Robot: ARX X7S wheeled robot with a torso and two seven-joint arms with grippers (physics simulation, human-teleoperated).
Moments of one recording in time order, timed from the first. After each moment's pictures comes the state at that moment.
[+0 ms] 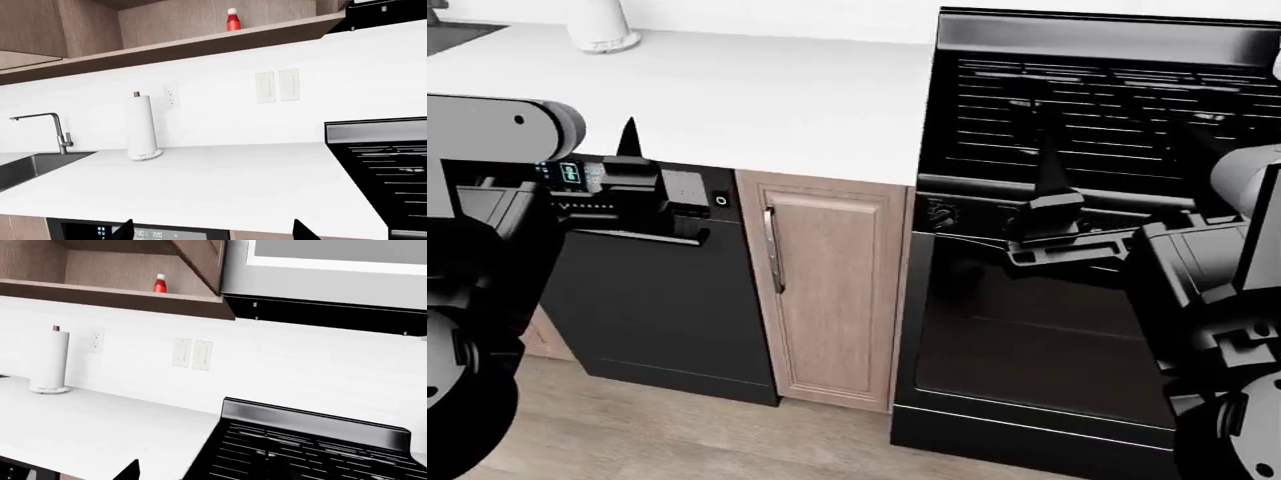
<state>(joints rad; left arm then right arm) -1.05 -1.06 0.69 0.68 -1.39 -0.49 -1.06 0.78 0.93 -0.38 -0.83 1.21 0.62 0.92</state>
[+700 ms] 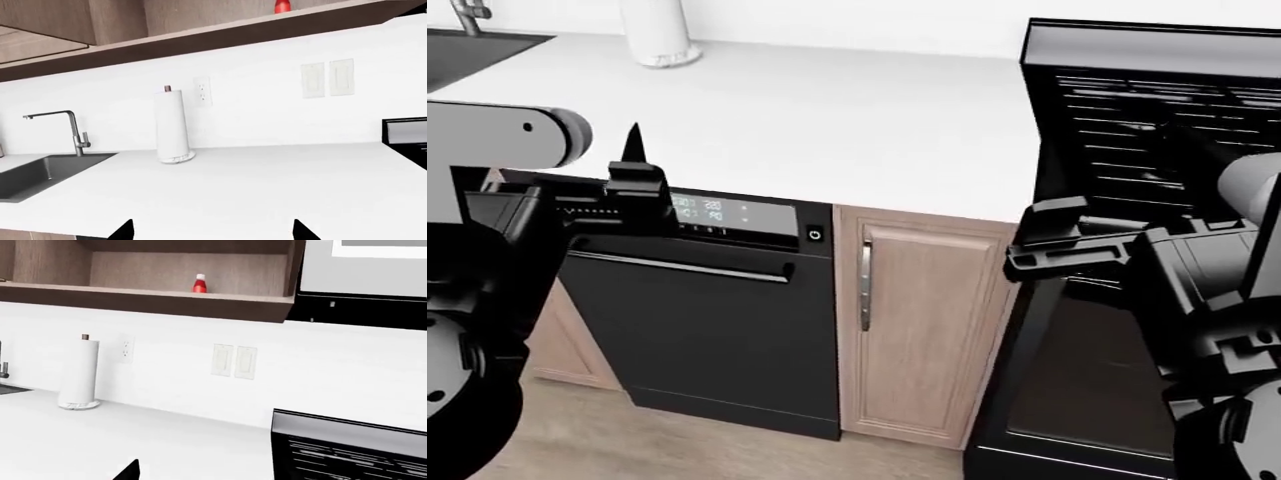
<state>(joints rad) -1.04 -1.06 0.70 0.69 -1.38 -0.49 -1.06 0.74 0.93 -0.37 -0.84 1.19 0.58 0.91</state>
